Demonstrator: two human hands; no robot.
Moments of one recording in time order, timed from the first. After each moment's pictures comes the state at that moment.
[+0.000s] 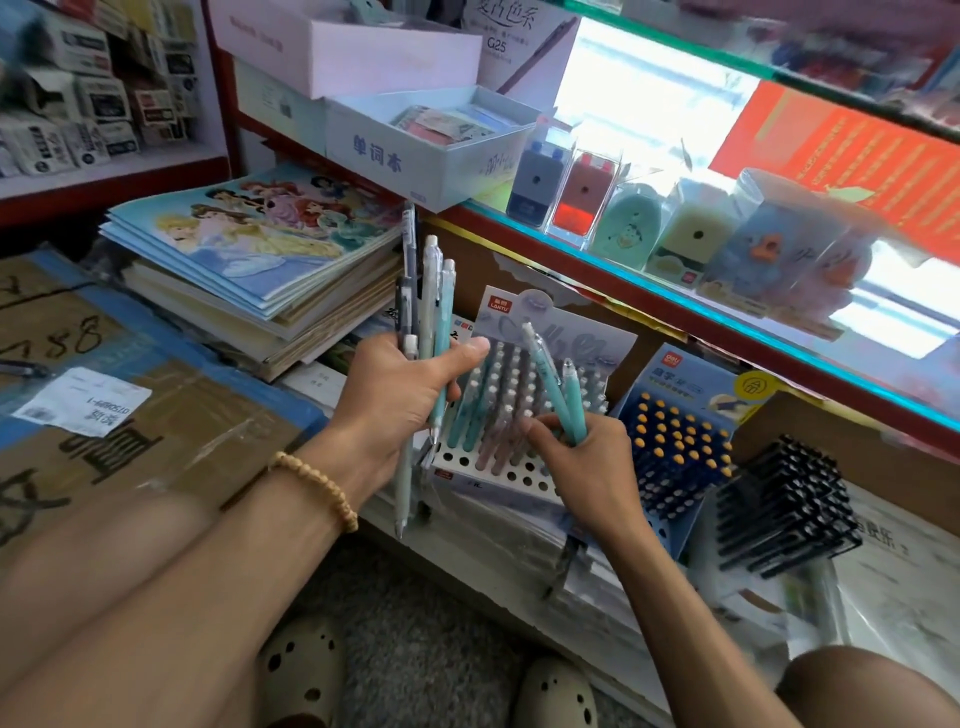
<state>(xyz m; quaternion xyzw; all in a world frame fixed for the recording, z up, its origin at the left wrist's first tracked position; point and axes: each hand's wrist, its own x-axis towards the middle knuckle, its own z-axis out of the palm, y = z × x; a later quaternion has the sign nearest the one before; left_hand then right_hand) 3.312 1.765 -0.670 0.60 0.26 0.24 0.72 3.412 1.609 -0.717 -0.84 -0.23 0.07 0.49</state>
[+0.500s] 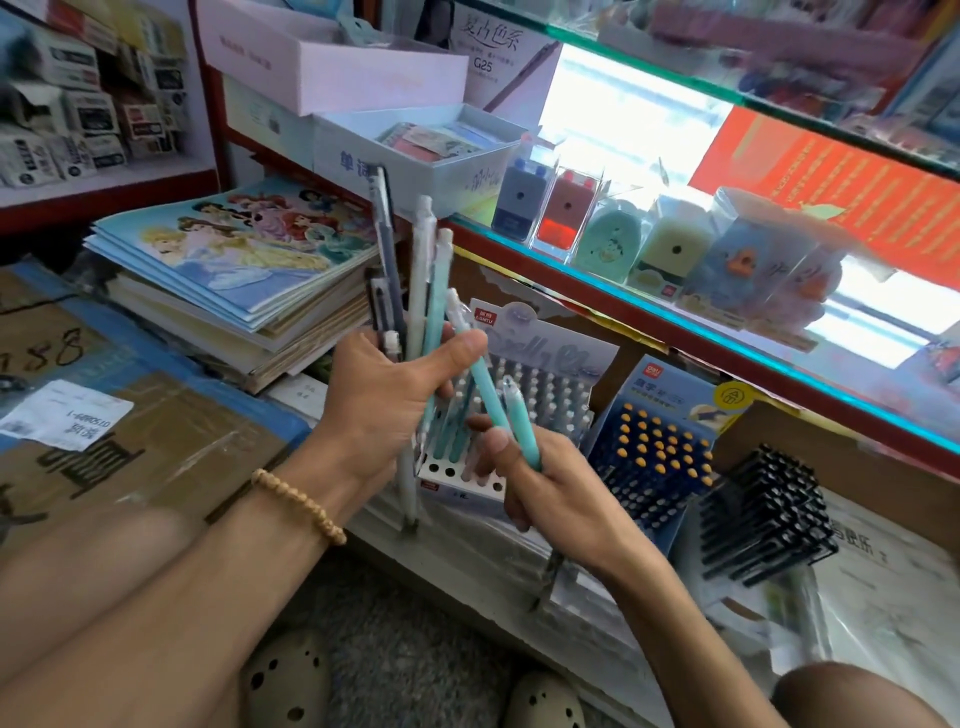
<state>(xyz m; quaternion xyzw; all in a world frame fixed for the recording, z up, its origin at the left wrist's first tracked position) 3.307 1.755 -0.654 0.57 0.15 0.32 0.74 3.382 1.603 -0.680 -0.77 -0.41 0.21 0.44</state>
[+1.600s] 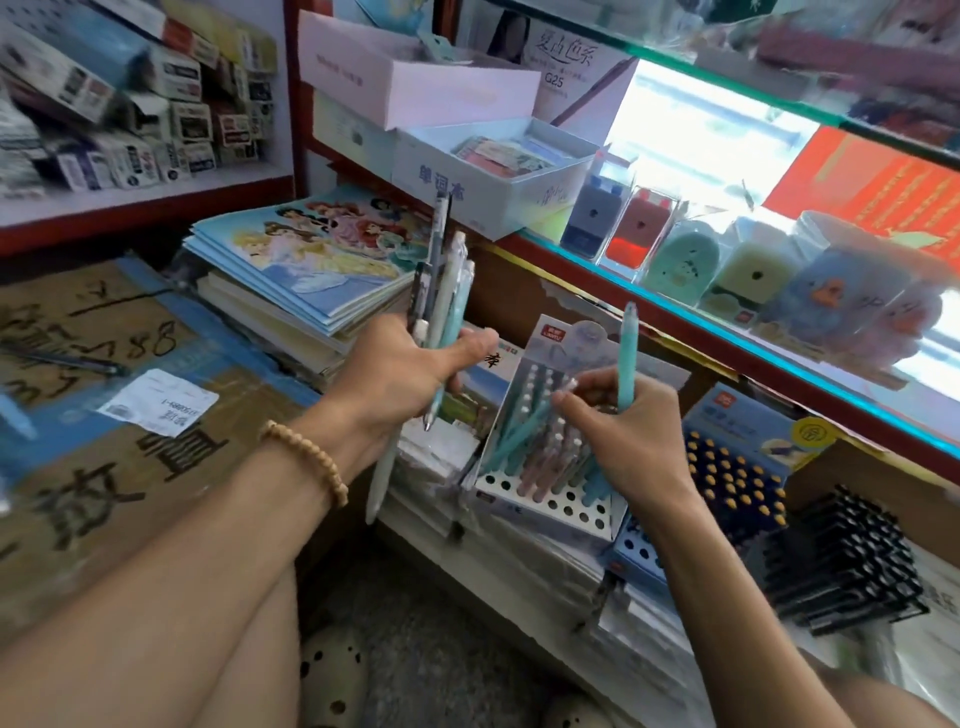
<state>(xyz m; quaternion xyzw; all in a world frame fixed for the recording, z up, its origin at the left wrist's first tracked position) 3.296 1.805 -0.646 0.67 0.27 0.24 0.65 3.413 1.641 -0.665 -0.80 -0.28 0.05 0.53</state>
